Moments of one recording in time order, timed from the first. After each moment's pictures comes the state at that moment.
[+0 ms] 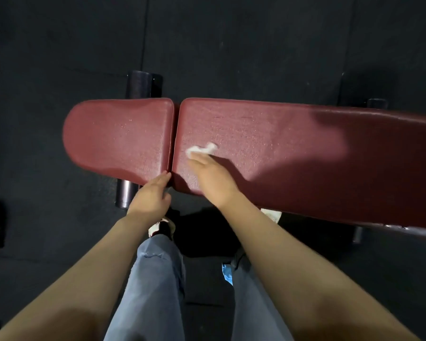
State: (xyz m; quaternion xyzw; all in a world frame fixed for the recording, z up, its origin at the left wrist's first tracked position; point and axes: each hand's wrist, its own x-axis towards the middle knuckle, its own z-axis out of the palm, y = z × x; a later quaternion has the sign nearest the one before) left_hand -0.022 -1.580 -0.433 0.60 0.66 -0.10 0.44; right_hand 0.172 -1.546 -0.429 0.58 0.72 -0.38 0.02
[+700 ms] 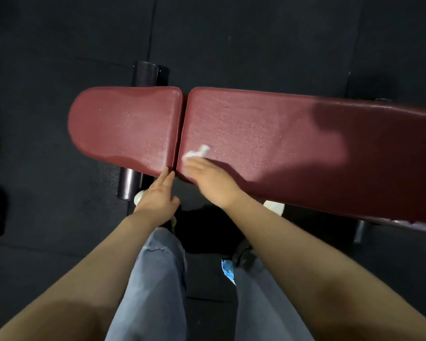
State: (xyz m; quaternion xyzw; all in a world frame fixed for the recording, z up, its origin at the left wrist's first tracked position) left_hand -0.024 -1.608 -0.430 0.58 0.65 -0.17 0.46; right_hand 0.155 -1.571 -0.435 0.49 0.78 -0.38 0.05
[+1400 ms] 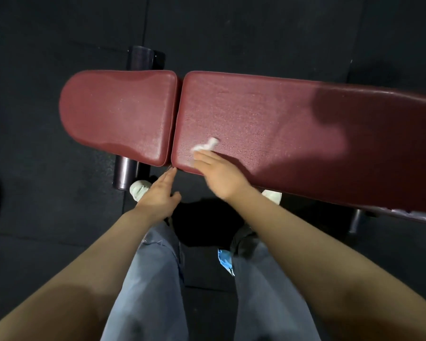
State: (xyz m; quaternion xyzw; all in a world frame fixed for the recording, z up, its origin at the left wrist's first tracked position) left_hand -0.014 -1.632 -0.440 0.54 0.65 -0.11 0.52; right_hand 0.187 -1.591 -0.426 0.46 0.80 -0.38 0.02
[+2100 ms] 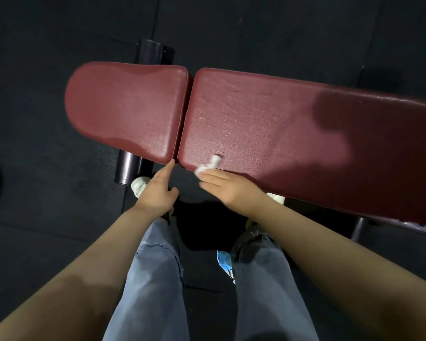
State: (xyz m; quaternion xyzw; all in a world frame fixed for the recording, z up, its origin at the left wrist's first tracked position) left_hand -0.029 -1.632 -0.451 0.46 0.70 -0.03 0.54; right_hand 0.207 -1.609 -0.432 0.31 0.90 -0.31 -0.04
